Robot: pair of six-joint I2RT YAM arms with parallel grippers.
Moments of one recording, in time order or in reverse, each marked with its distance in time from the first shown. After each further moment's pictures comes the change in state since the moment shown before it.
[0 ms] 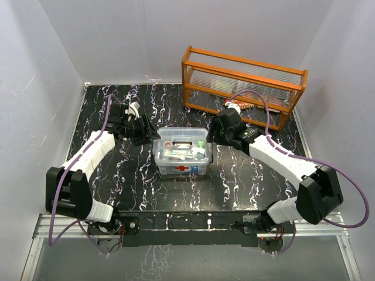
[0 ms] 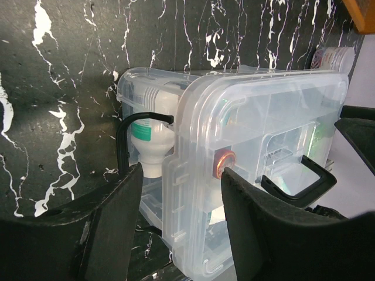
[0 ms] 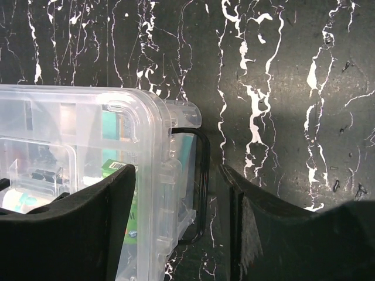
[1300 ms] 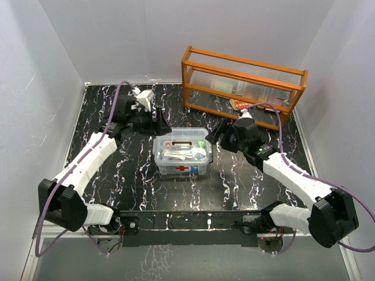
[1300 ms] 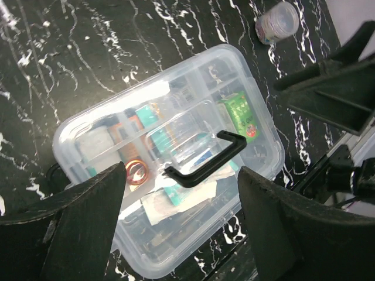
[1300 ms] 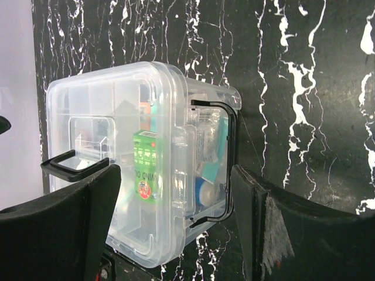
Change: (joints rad) left arm -0.209 -0.120 0.114 0.043 -0.064 0.249; right arm -0.085 -0.240 -0.283 0.261 -0.200 0.192
